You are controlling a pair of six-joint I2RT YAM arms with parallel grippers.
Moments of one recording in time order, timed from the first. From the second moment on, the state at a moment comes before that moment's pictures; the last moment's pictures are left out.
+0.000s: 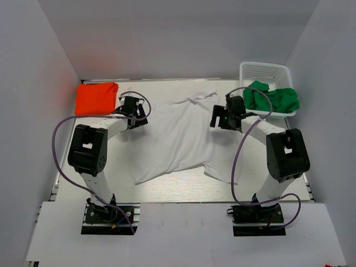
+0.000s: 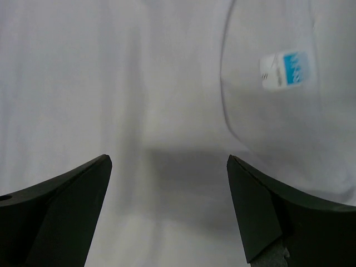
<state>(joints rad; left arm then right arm) -0.24 1.82 1.12 -0.22 -0.30 -0.47 0.30 1.71 1.10 -0.19 -0.02 0.34</state>
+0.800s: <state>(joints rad) -0.16 2.40 2.02 -0.58 -0.25 -0.50 0.30 1.79 1.02 -0.09 0.05 0.47</state>
